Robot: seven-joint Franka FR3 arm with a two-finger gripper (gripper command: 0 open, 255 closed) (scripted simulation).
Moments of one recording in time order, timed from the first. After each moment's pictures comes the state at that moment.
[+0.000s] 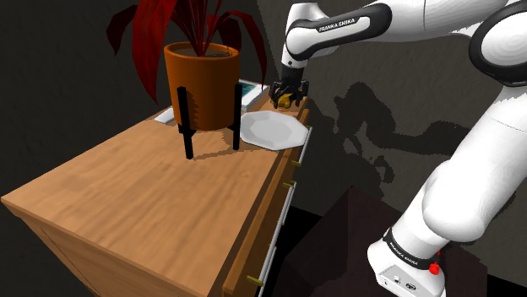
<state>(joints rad) 0.03 0.00 -0.11 -1.95 -0.05 1.98 0.40</state>
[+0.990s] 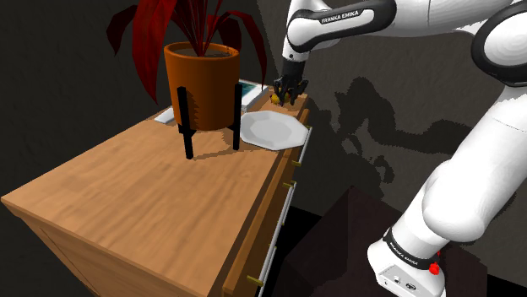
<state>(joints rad) 0.03 0.00 -0.11 -1.91 -0.05 1.93 0.40</state>
